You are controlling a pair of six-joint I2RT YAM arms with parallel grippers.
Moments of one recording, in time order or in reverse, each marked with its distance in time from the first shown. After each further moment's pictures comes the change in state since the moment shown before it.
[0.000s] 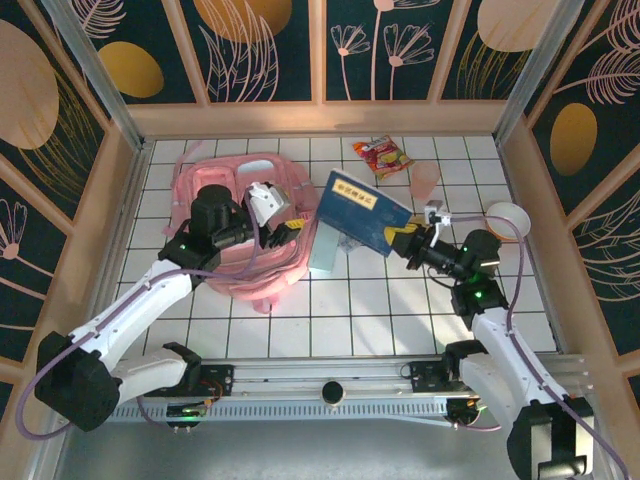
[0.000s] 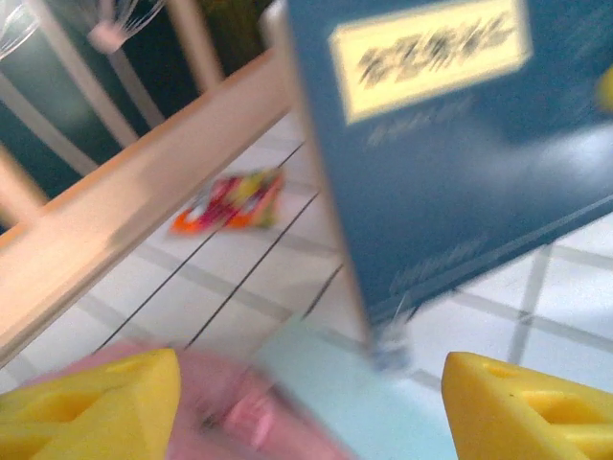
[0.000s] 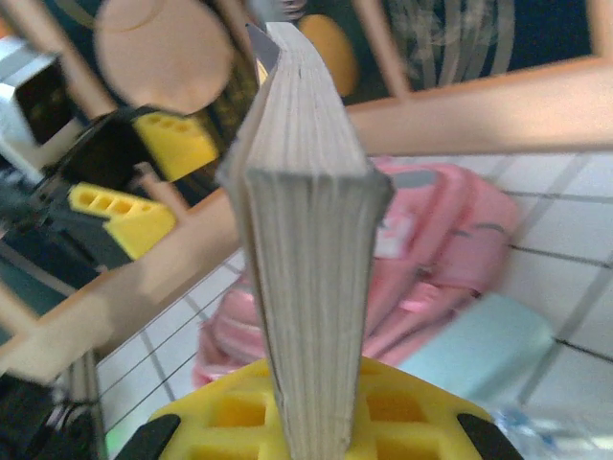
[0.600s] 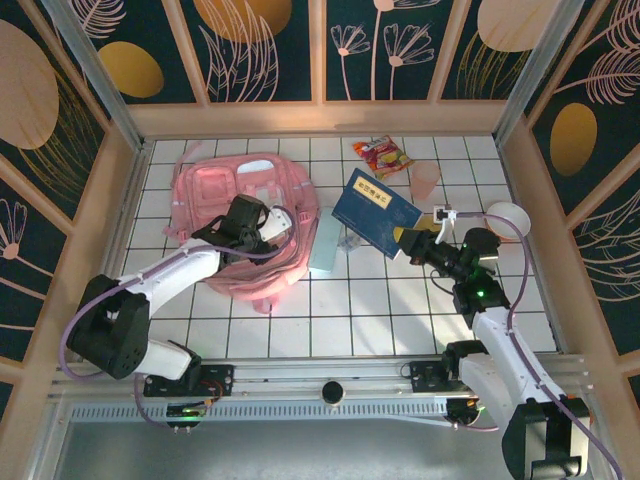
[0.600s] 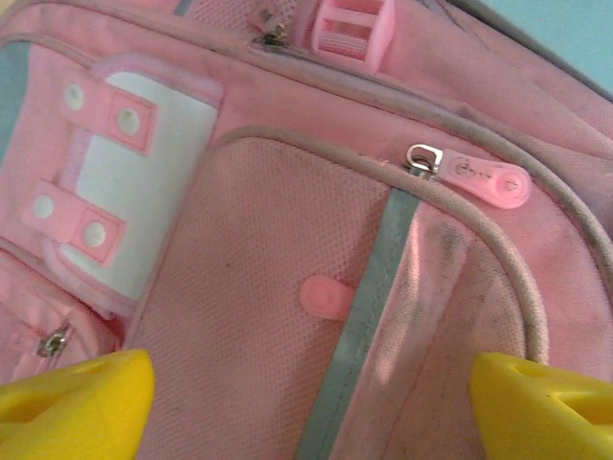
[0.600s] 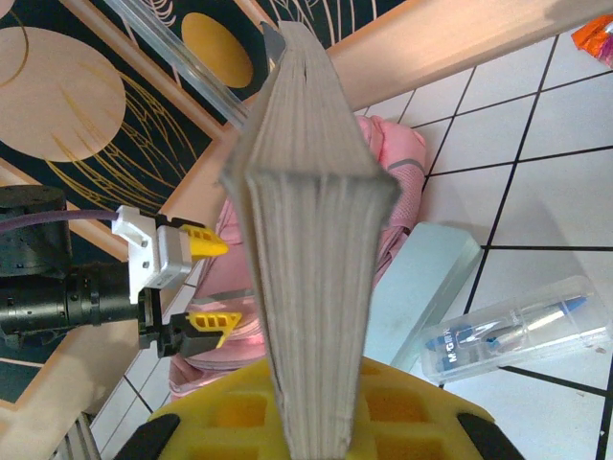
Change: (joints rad) left arm 0.000 0.282 -0.003 -0.254 -0.459 0.217; right arm -0.032 0.006 0.001 -0.143 0.093 0.122
